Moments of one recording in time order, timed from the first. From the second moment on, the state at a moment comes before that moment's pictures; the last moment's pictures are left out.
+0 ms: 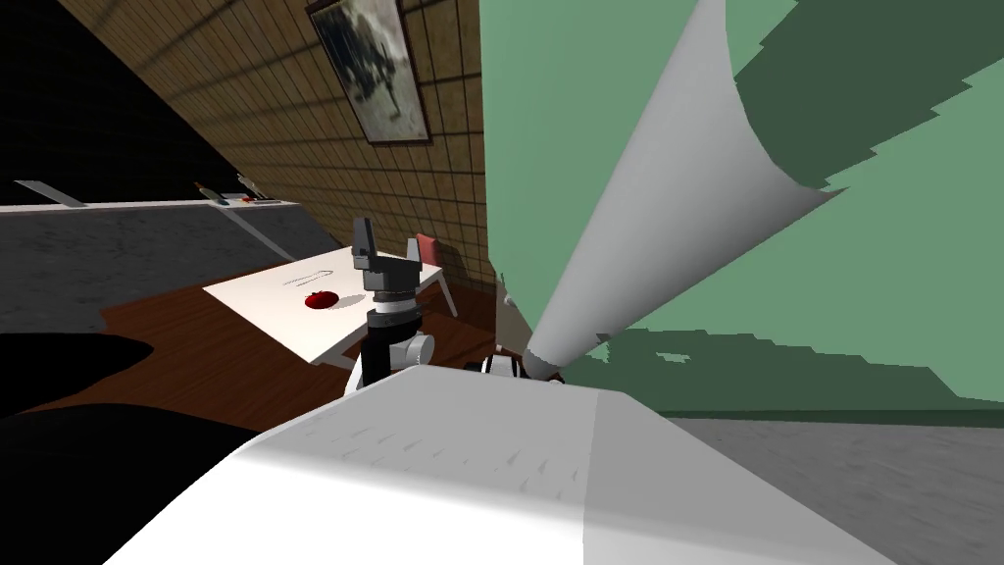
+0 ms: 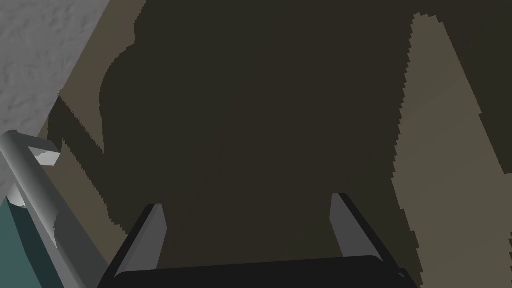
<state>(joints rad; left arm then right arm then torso) 0.46 -0.04 0.00 -2.42 -0.05 -0.51 0.11 0.19 -0.20 0.45 -1.07 1.38 1.20 -0.09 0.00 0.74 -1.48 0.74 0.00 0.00</state>
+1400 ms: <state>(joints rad) 0.46 -0.04 0.00 -2.42 -0.05 -0.51 0.11 0.11 -0.23 0.56 -0.70 1.79 1.56 -0.07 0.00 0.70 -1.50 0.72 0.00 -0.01</state>
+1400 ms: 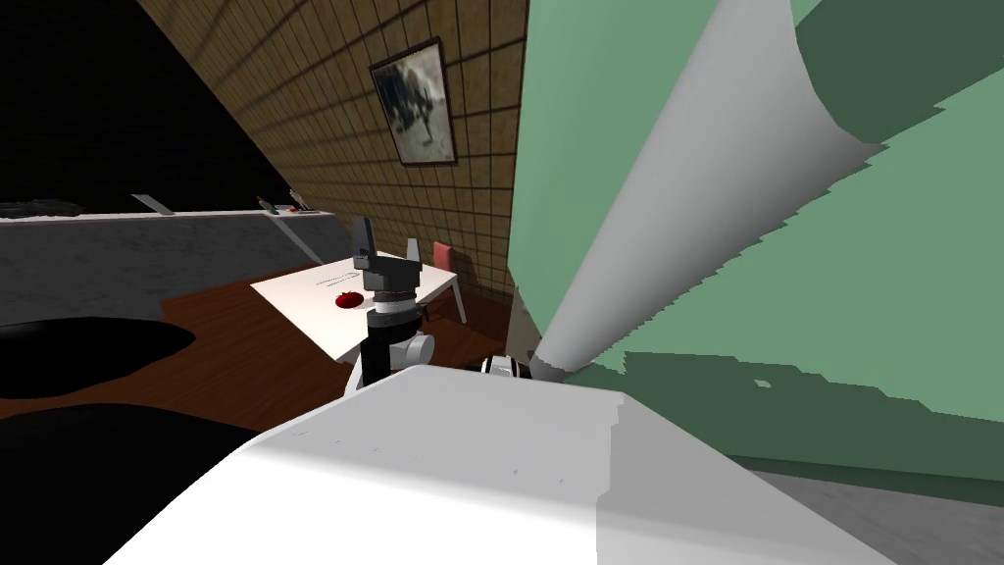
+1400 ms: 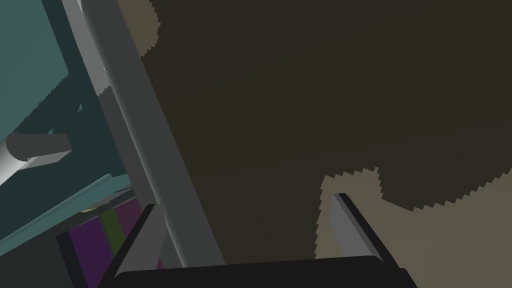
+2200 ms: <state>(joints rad) 0.46 -0.04 0.00 -2.42 -0.05 -0.51 0.11 0.07 -0.25 0.61 -0.51 1.99 1.74 -0.06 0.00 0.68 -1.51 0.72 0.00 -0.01</state>
